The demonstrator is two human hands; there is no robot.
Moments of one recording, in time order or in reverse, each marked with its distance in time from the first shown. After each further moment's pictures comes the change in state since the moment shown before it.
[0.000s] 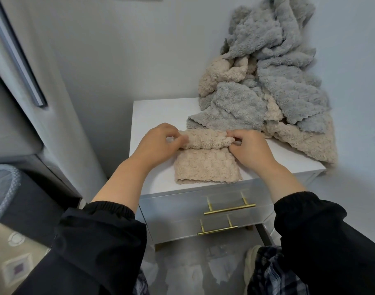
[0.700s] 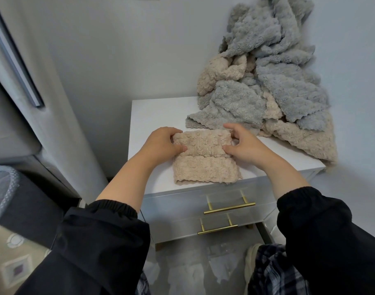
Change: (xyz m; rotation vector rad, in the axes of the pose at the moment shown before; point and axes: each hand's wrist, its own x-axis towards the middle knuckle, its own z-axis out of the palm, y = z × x) left_hand 0.004 0.011 0.003 -0.032 -0.105 -0.154; right_hand 0.005 -0.004 -0.005 0.275 -0.288 0.175
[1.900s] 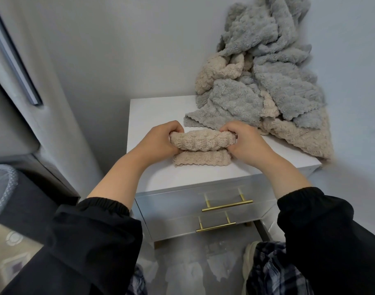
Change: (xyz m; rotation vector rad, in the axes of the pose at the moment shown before) left_hand -0.005 -0.003 -0.006 -0.079 -0.022 0.187; right_hand -0.004 -0.002 -0.002 -0.259 0.175 -0.289
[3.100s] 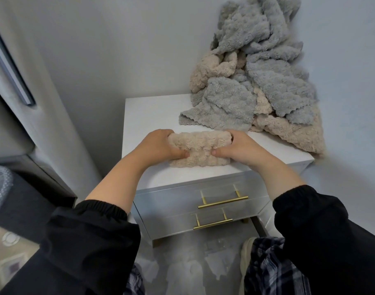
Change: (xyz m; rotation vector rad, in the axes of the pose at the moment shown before) left_hand -0.006 0.014 0.009 0.120 -0.076 -0.166; right_hand -0.015 -0.005 0.001 0.506 -0.193 0.298
